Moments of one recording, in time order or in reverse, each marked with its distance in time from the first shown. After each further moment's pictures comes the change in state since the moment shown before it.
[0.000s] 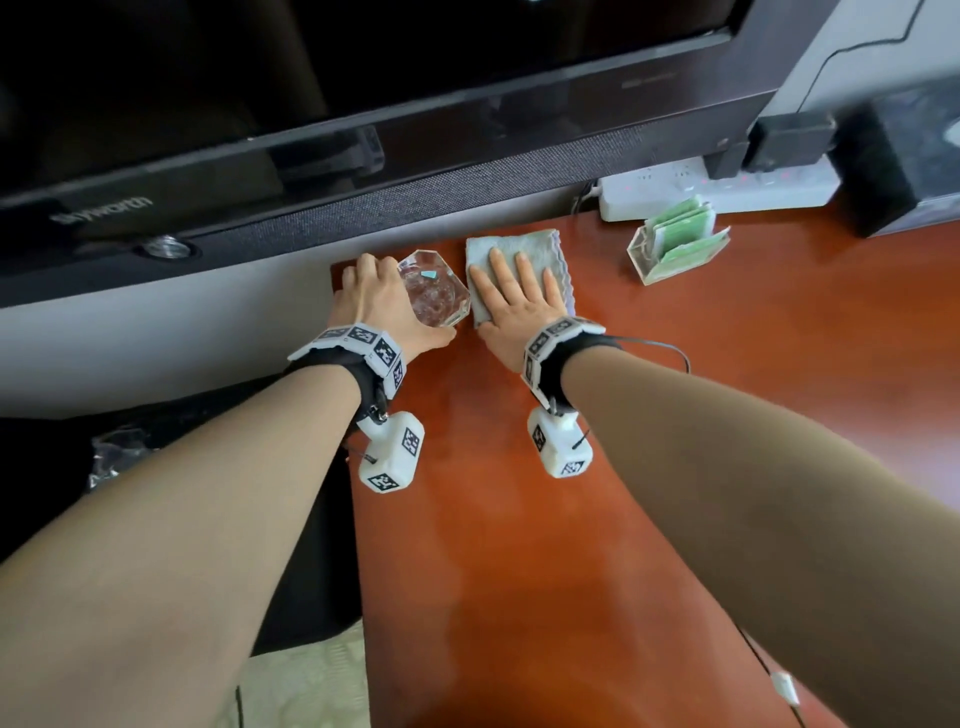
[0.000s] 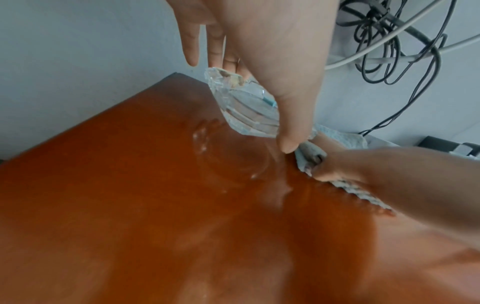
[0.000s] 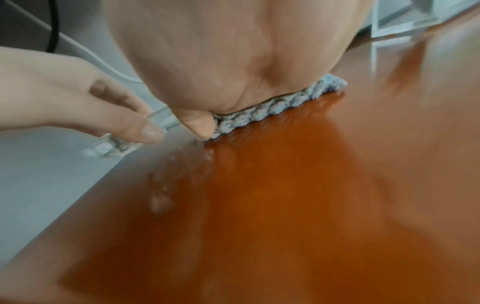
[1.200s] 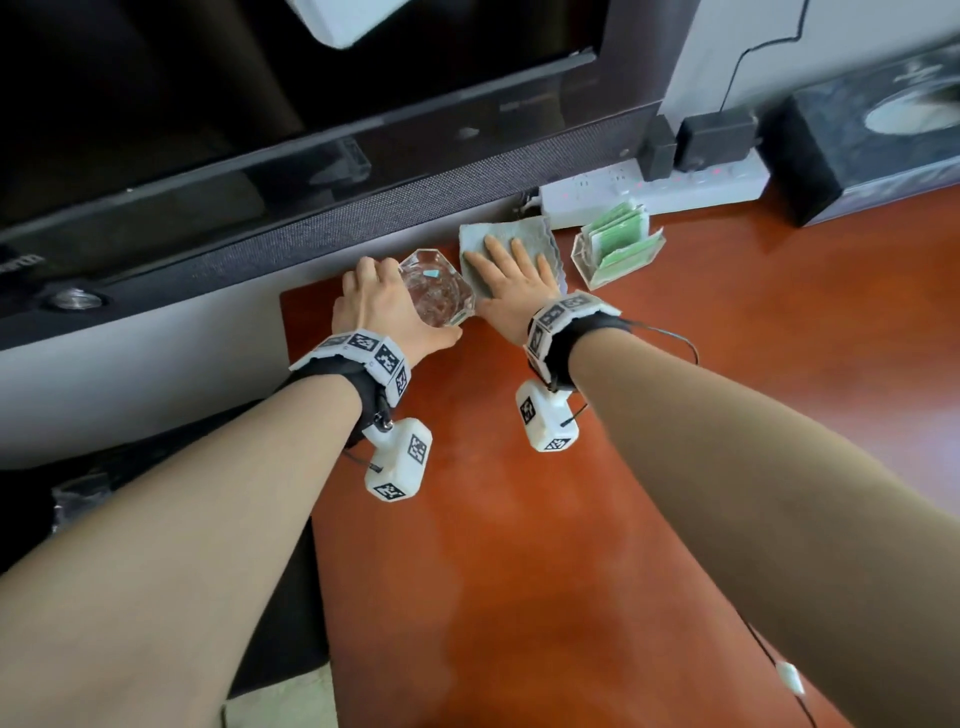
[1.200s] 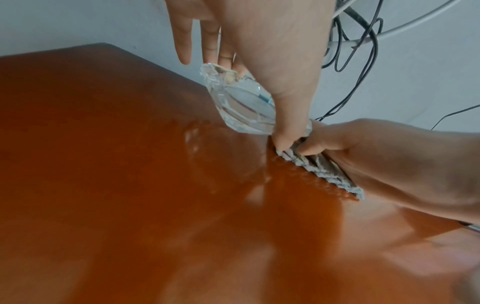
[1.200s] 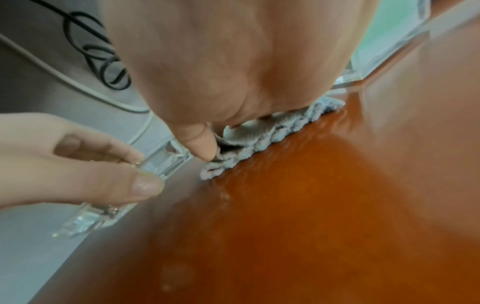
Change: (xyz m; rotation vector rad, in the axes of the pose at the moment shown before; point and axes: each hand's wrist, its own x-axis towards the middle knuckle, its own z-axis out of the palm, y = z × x) left_hand 0.009 0.062 0.004 -0.002 0.035 0.042; right_hand 0.014 0.064 -0.028 0.202 0.014 0.019
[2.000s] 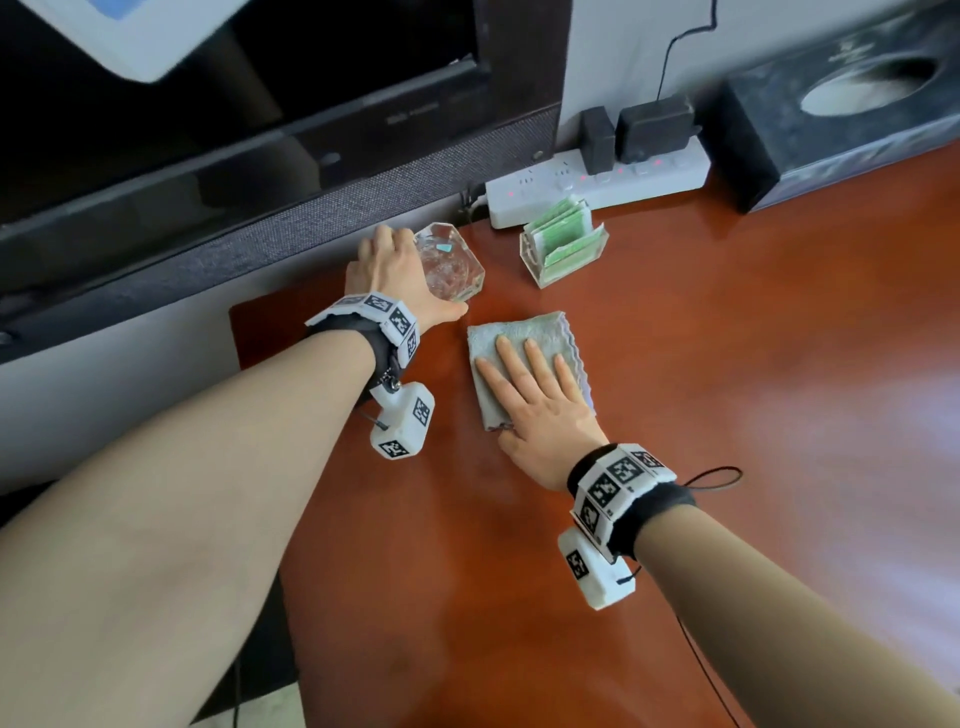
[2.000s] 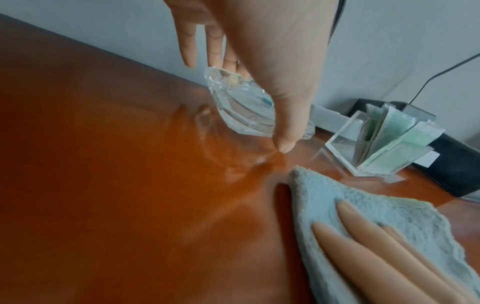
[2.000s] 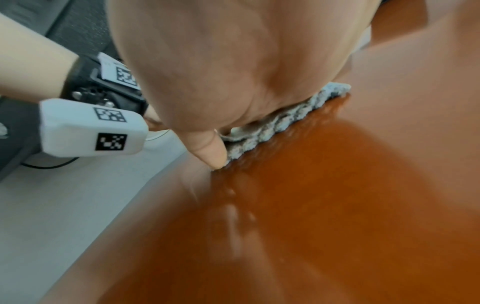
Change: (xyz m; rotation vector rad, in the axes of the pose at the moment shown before) left_hand 0.035 0.066 0.007 0.055 -0.046 0.155; right_hand -0.141 0.041 0.051 -0.118 0.010 -0.068
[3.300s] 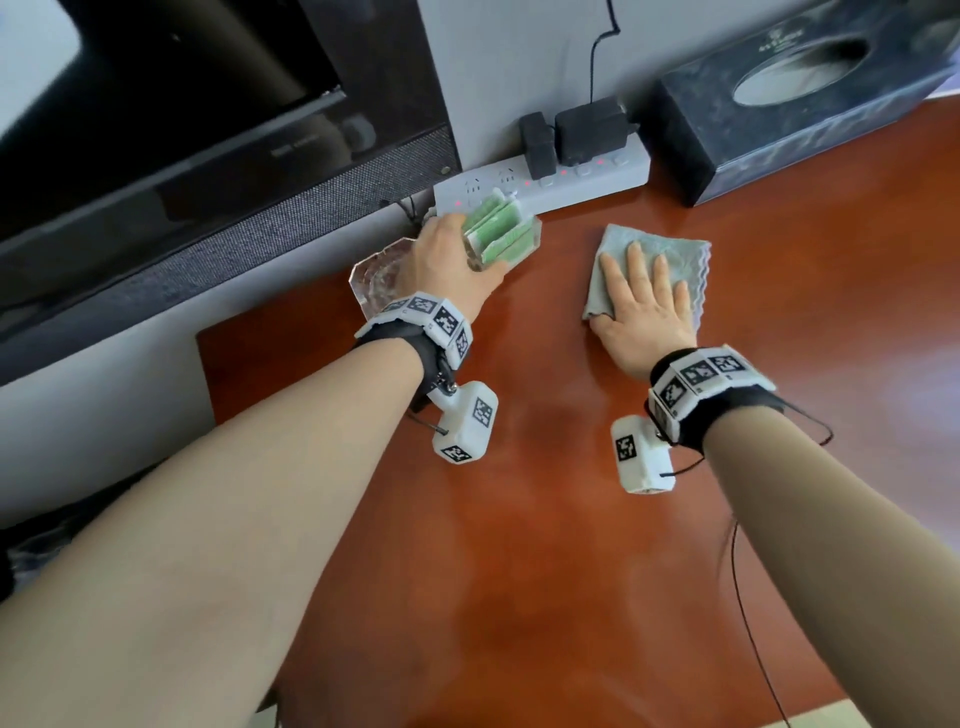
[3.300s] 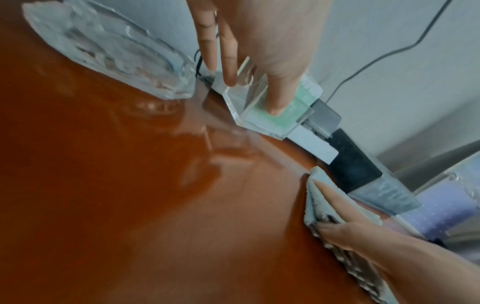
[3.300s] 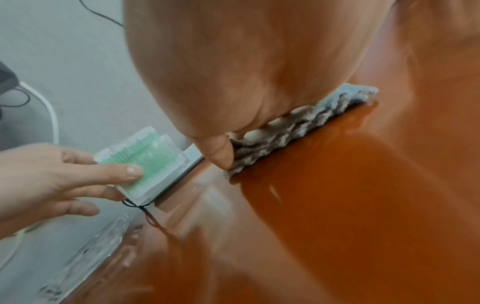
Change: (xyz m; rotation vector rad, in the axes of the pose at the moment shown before) left_hand -0.008 0.107 -0.013 -0.345 0.096 0.066; right_hand 0.008 0.146 -0.060 0.131 0.115 0.482
